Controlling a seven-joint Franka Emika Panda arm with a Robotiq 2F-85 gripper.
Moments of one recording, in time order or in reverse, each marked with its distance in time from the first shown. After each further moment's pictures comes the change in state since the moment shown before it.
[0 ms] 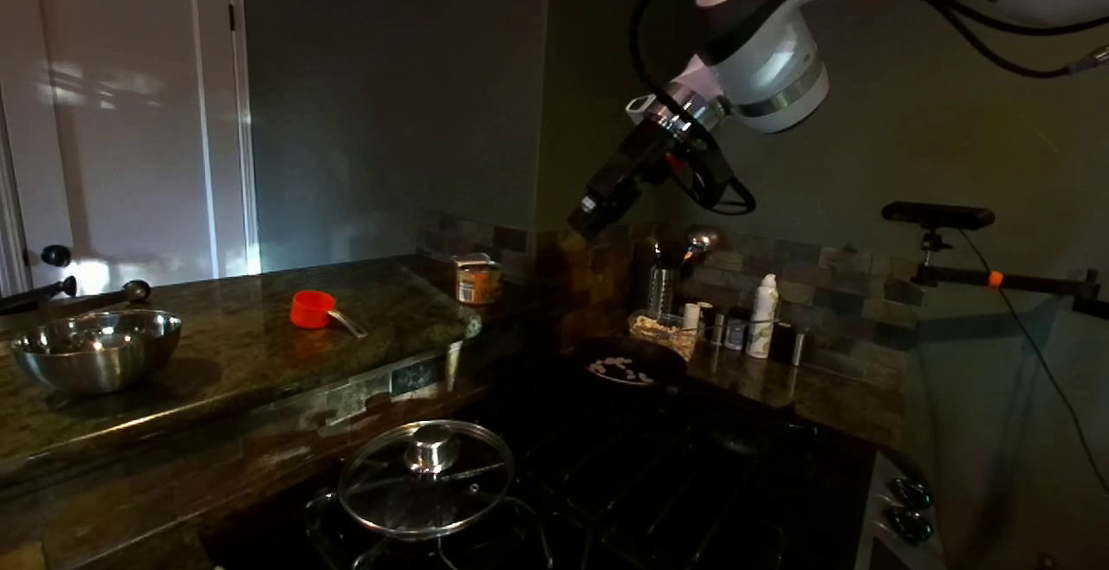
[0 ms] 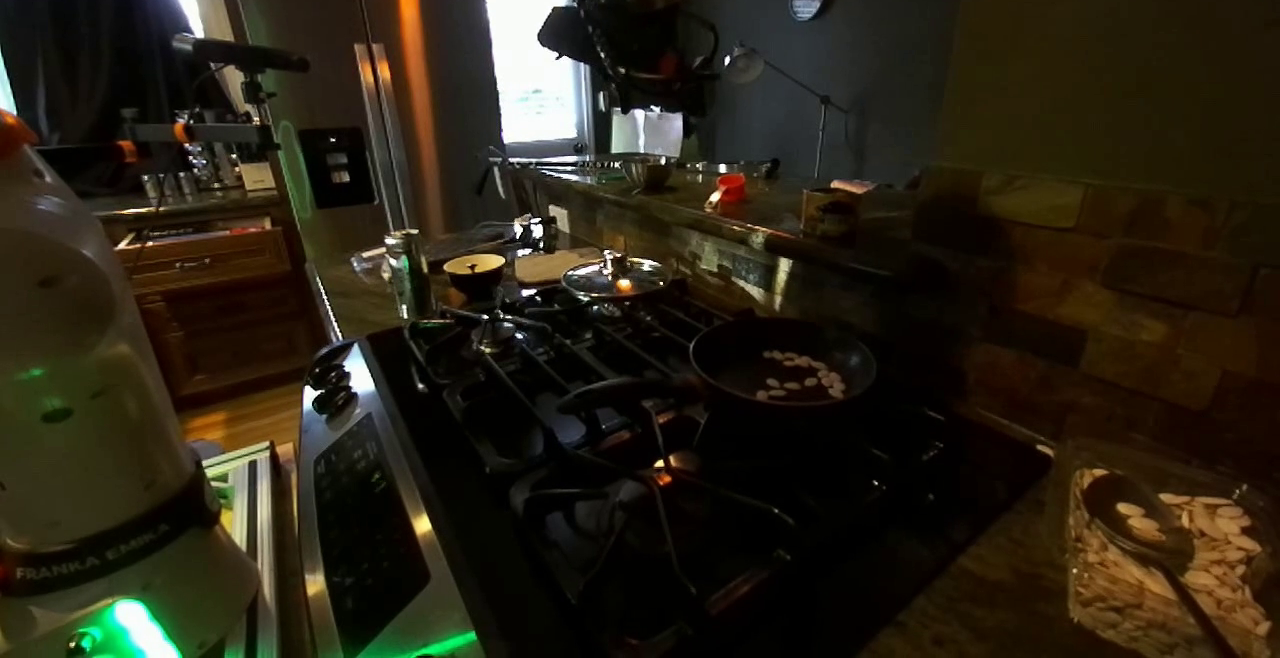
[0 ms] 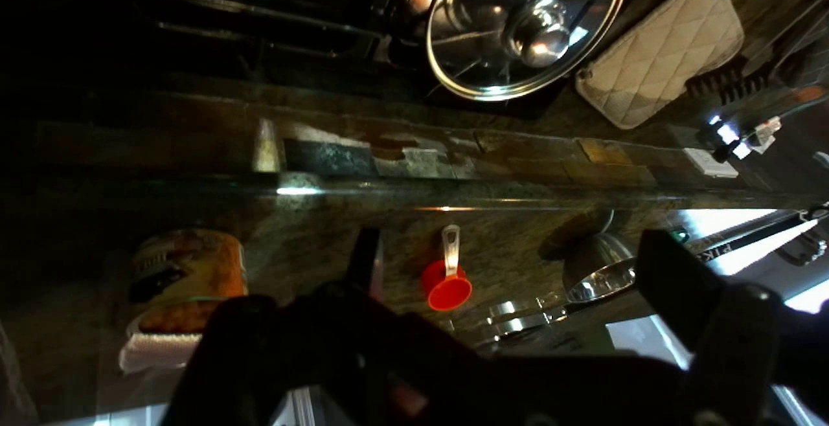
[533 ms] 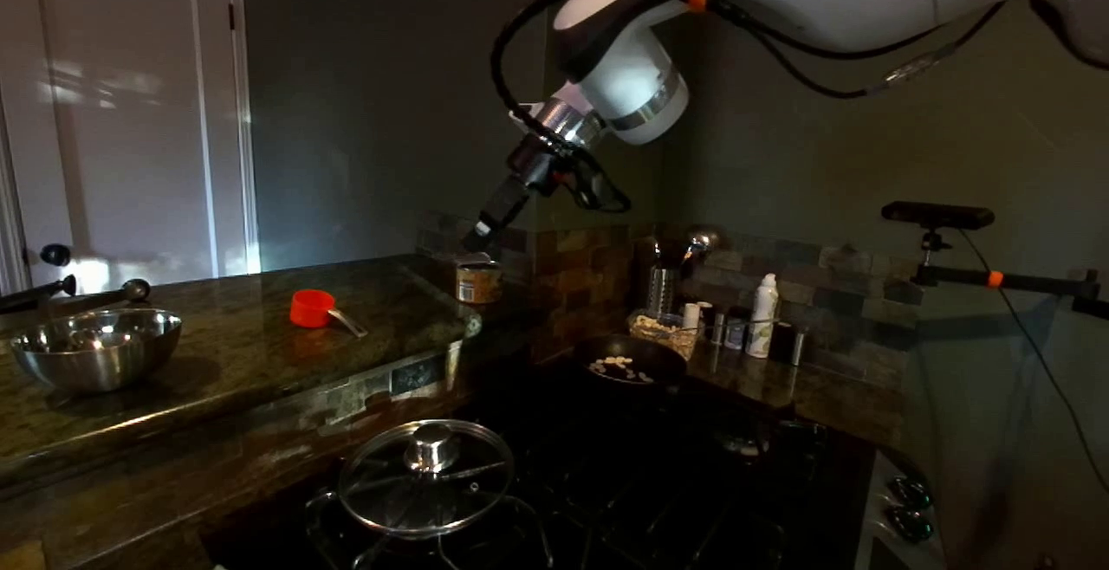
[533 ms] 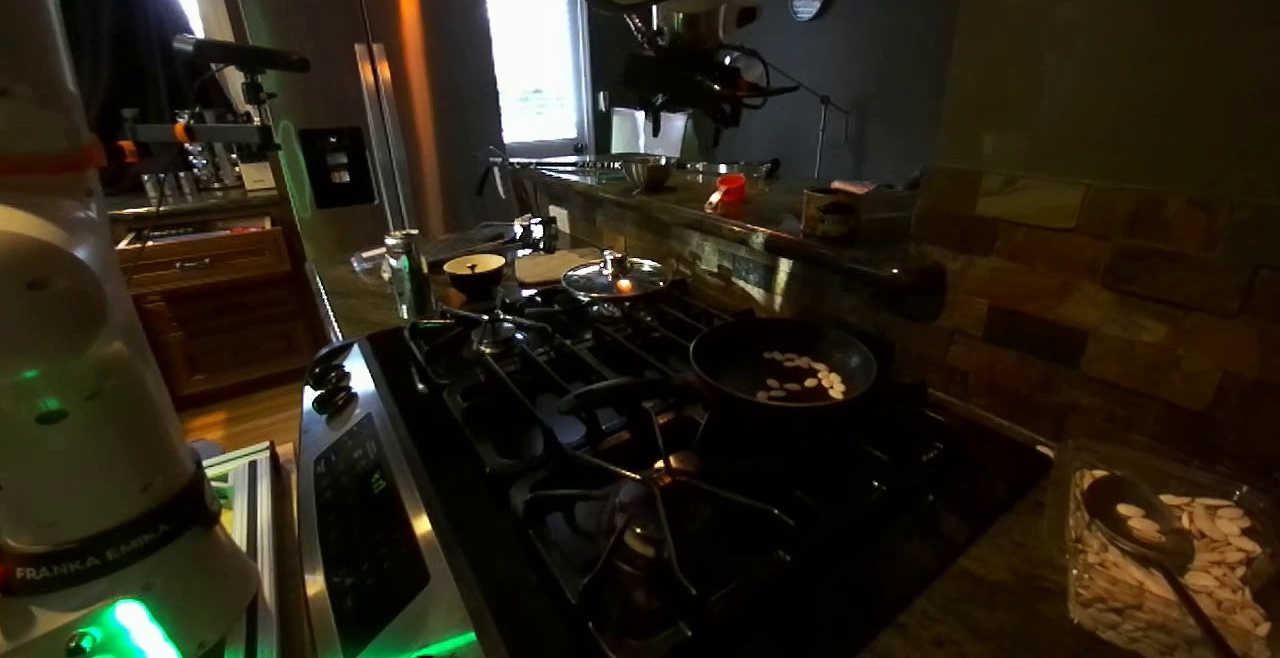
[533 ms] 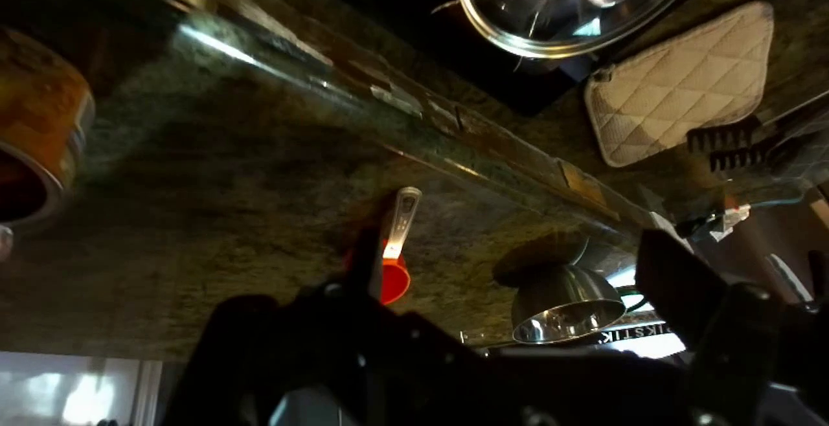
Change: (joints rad) arm -0.039 0.394 0.153 0.374 0.075 -0.043 -0.241
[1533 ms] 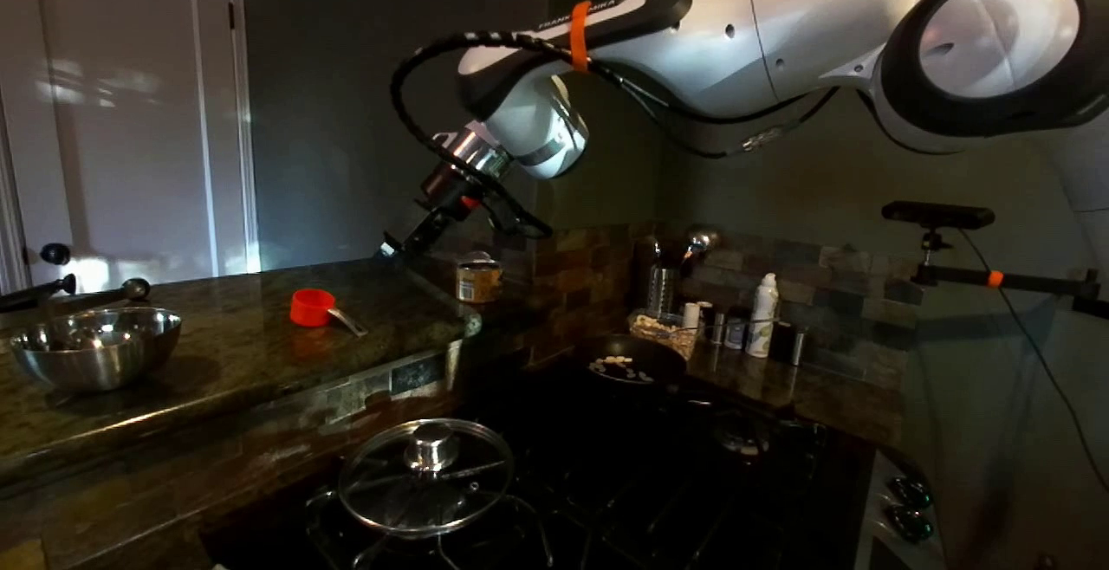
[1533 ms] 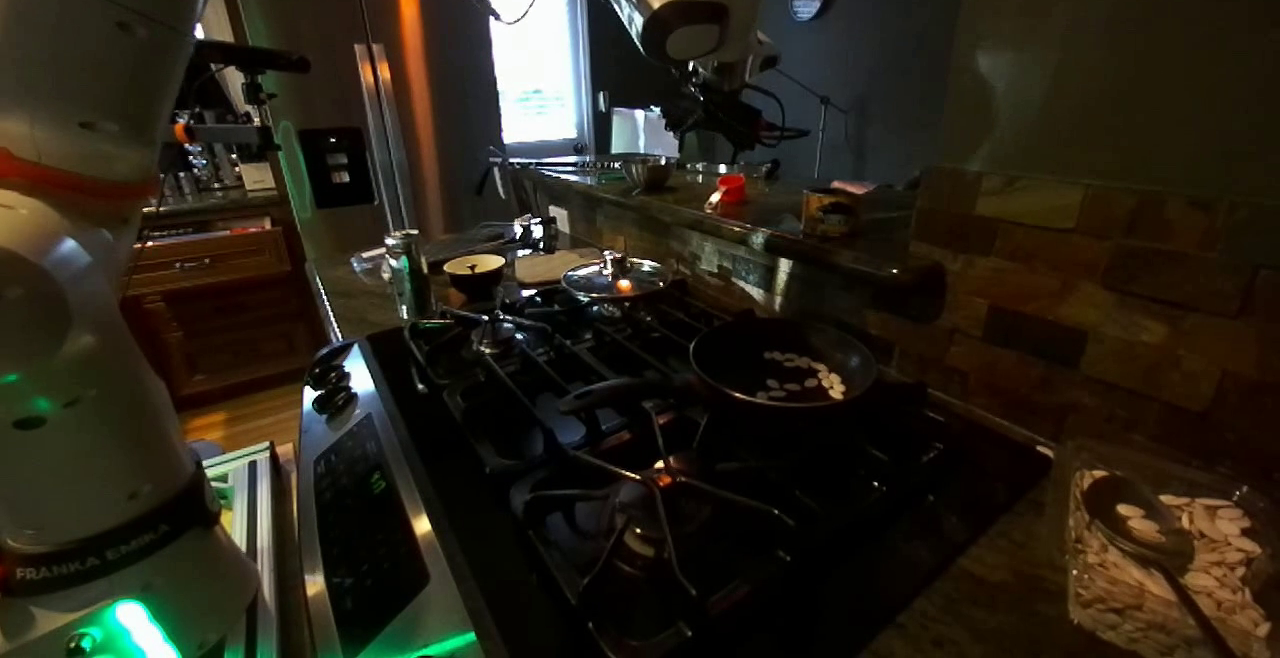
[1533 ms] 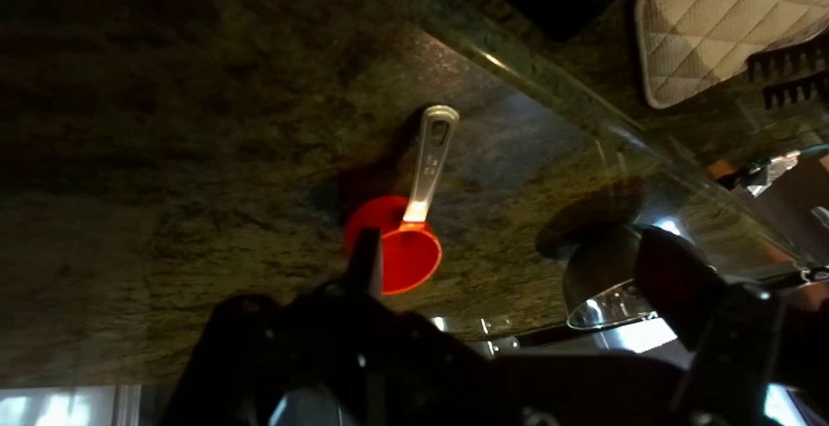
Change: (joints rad) arm -0.144 0.376 0.241 0.411 -0.031 0.001 0.136
